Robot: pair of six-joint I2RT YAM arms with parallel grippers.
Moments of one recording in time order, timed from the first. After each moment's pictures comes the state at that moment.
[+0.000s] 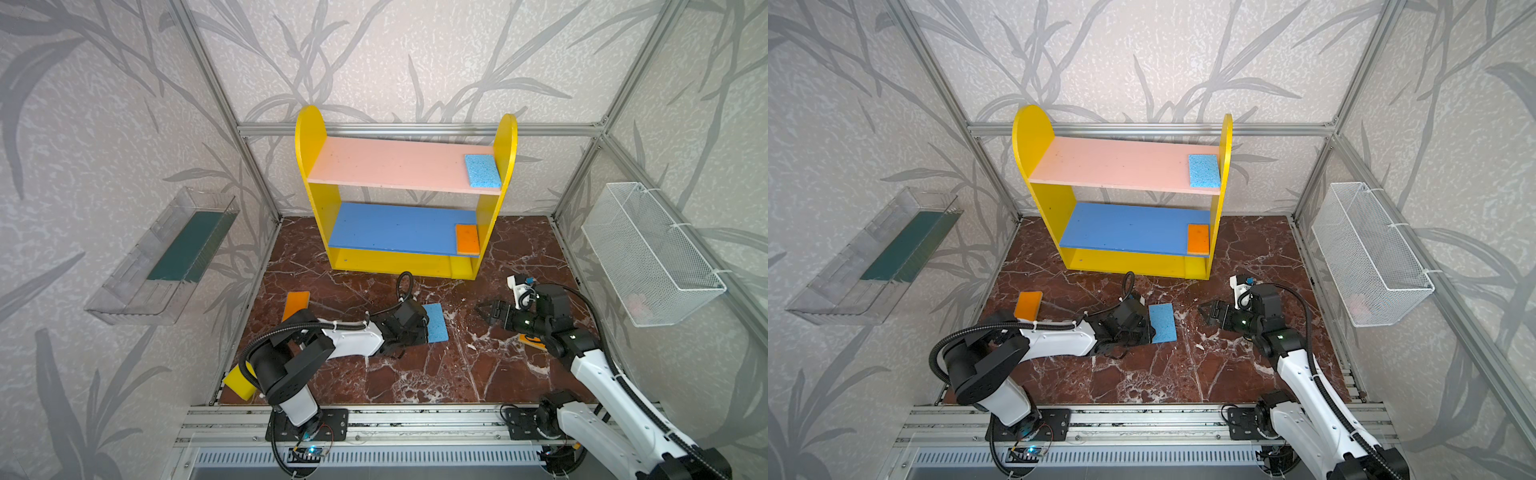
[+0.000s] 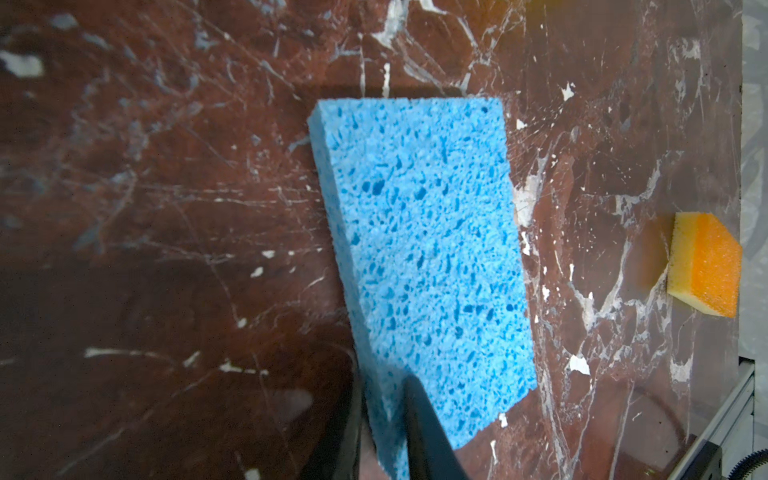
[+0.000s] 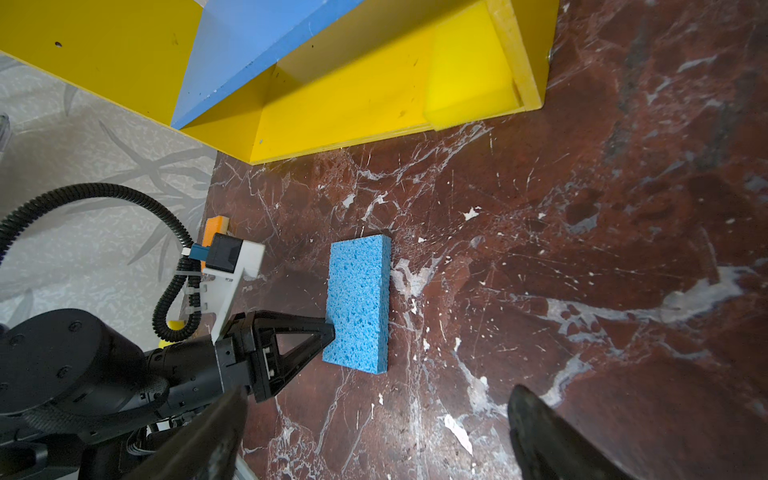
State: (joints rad) left arm -0.89 1.66 0.73 0.03 0.00 -0.92; right arm 0.19 0.85 0.52 -0.34 -0.50 0.52
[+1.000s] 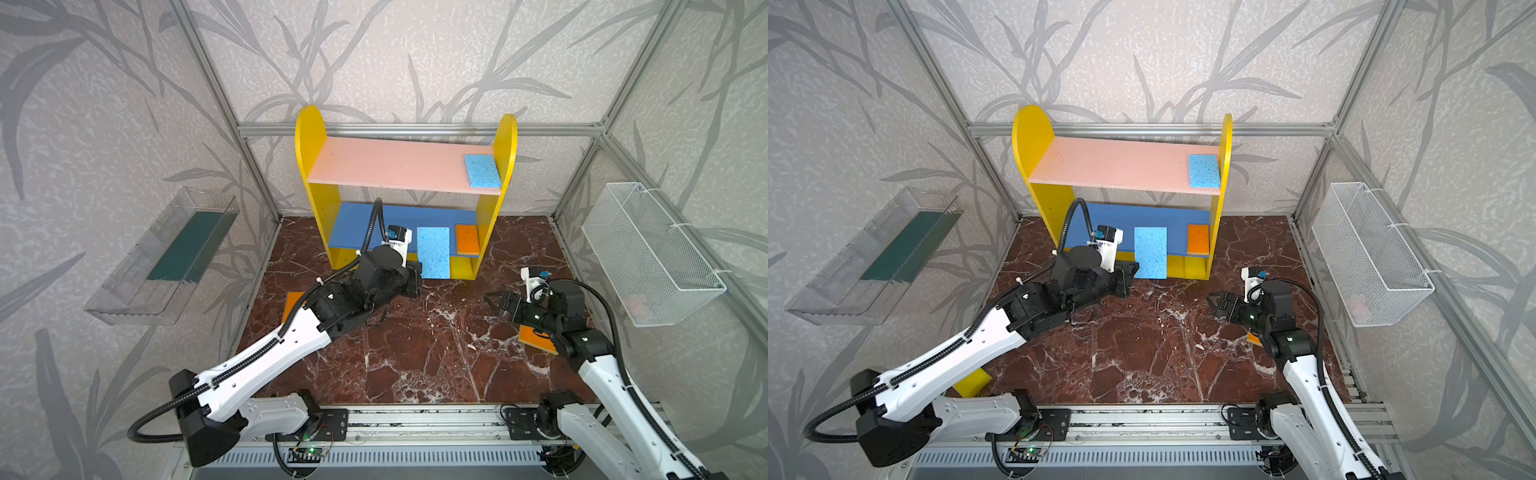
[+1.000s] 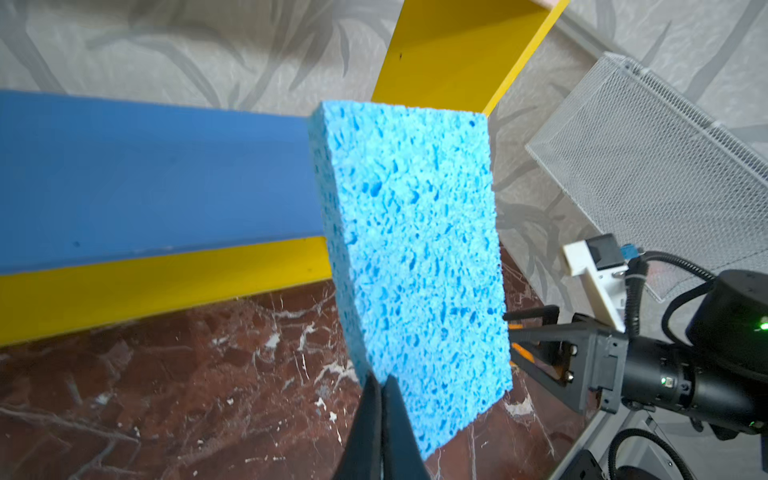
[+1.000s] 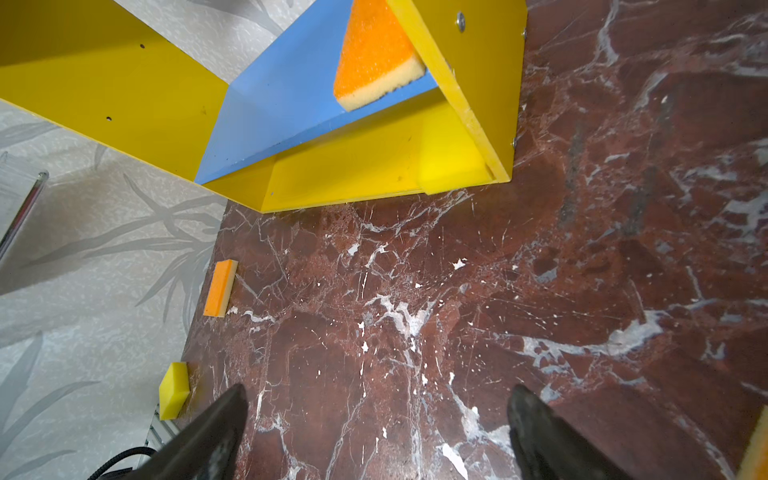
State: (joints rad) left arm -0.84 1.23 1.33 -0.51 -0.18 -0.46; right arm 0.13 0.80 0.59 -0.37 -0.47 0.53
